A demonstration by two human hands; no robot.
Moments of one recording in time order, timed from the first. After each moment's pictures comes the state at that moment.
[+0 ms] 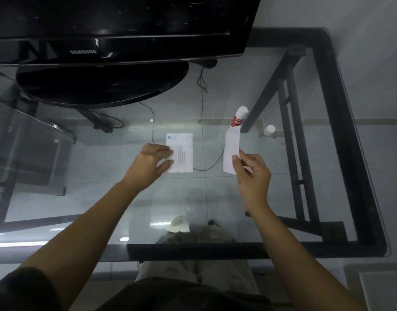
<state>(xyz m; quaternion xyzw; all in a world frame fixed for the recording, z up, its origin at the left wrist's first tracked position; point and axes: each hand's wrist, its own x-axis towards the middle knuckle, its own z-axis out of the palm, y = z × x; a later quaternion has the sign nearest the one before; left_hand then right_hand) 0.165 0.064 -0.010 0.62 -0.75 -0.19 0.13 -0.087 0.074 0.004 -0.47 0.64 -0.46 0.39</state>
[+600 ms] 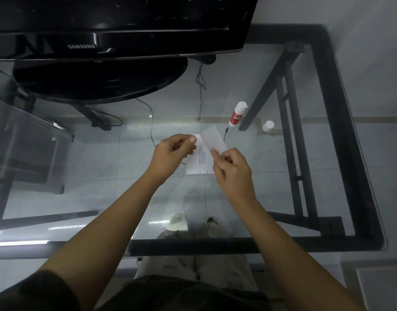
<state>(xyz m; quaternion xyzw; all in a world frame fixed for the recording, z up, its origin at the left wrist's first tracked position) 0.108 0.054 0.015 0.64 -0.50 -0.47 0.35 -0.068 0.079 0.000 -0.74 0.56 -0.32 0.21</state>
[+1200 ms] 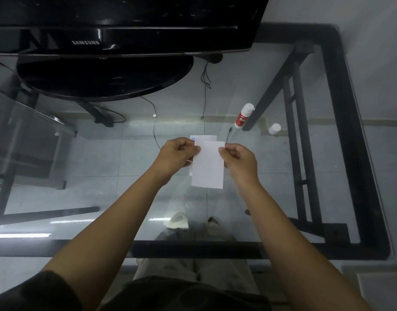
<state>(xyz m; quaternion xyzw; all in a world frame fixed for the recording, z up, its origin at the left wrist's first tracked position) 0.108 0.044 0.012 0.66 -0.36 -0.59 0.31 -0.061 0.039 0.004 -0.44 0.70 -0.30 0.48</state>
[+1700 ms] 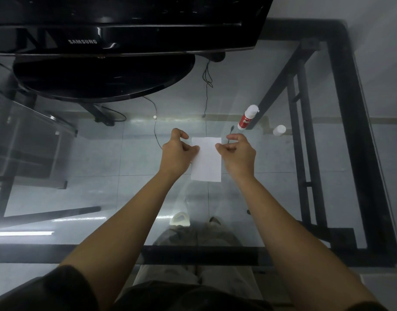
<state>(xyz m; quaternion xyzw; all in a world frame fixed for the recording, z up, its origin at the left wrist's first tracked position) 0.102 0.028 -0.013 0.75 -0.43 -0.41 0.29 -0.046 0.013 -0.010 -0.48 0.72 -0.28 0.40</state>
